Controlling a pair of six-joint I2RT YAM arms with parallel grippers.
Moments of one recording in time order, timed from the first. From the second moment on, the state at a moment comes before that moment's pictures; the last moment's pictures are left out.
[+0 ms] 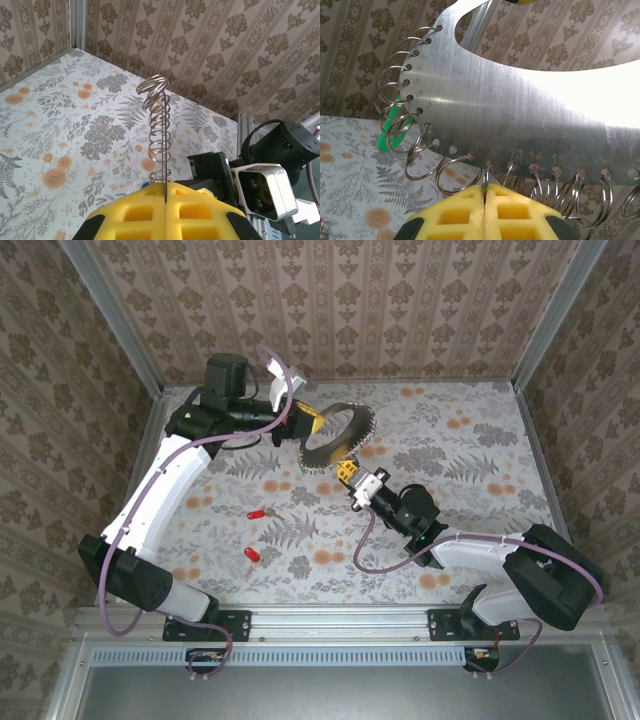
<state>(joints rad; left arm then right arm) -0.48 1.47 1.60 -0.65 0.91 0.10 0.75 1.36 0.46 1.09 0.02 -0.48</state>
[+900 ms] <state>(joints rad) -0.42 1.46 1.33 -0.28 0.83 -0.36 0.65 1.21 0.52 0.72 -0.08 -0.25</state>
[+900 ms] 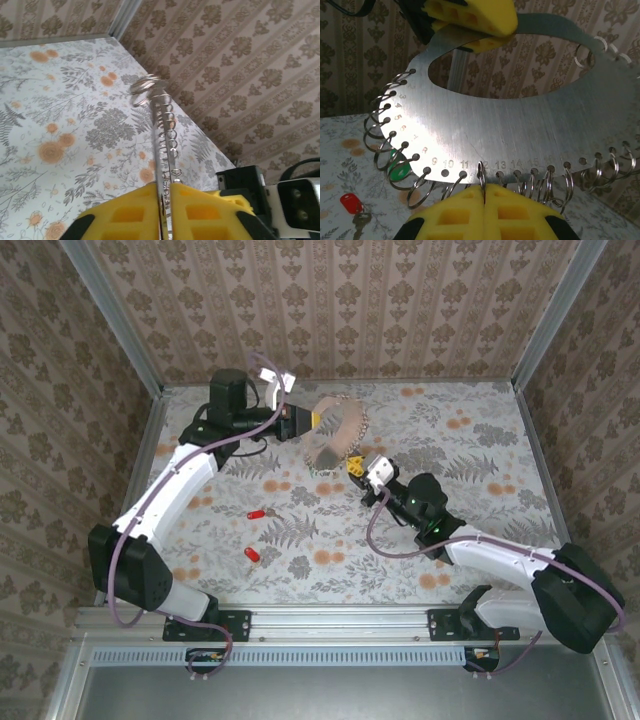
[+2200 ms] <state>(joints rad) -0.54 1.77 0.85 0.31 0.55 -0.69 0.35 1.44 0.79 -0.02 -0.43 -0.34</state>
